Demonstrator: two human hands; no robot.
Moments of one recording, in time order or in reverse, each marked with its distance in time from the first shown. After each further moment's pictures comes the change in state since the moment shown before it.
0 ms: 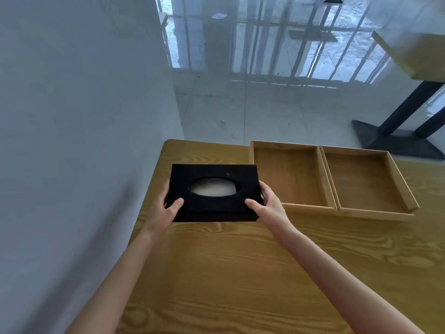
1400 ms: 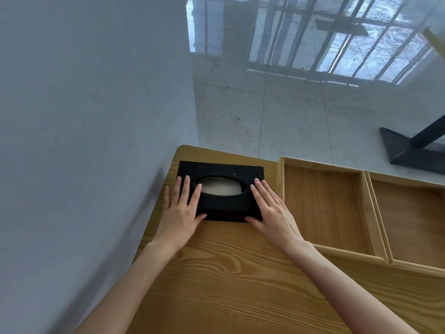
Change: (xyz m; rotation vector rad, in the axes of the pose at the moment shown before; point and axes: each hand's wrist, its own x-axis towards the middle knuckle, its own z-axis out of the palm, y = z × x) left_hand 0.102 -0.023 0.003 1.227 0.054 0.366; right_hand 0.116 0.012 0.036 -1.034 -0.035 -0.548
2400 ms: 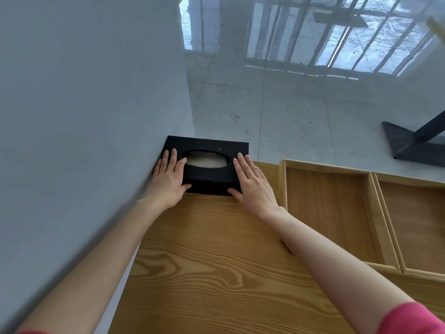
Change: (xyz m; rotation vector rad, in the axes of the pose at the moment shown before) left_hand 0.084 -0.034 -0.032 -0.132 -0.142 -0.107; right_hand 0.084 -0.009 0.006 0.003 -0.040 0.031
